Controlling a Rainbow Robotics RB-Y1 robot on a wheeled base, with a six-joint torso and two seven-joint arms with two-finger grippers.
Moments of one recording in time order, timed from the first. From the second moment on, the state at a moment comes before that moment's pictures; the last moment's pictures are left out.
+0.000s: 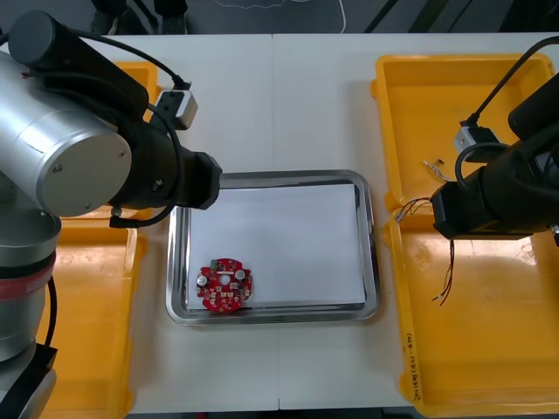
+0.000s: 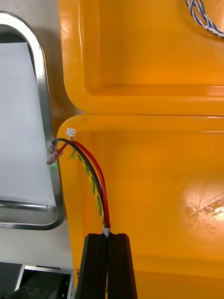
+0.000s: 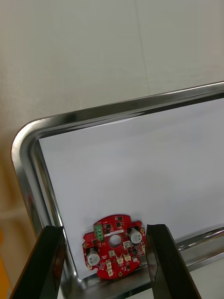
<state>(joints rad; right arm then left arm) -0.48 -0.79 0.17 -2.22 -0.95 1.92 0.81 -0.54 0.38 -0.18 -2.22 0.53 1.91 -1.08</state>
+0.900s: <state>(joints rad) -0.50 -0.78 0.17 -2.22 -0.97 1.92 1.02 -0.73 0.67 0.04 -1.94 0.78 1.91 -1.08</state>
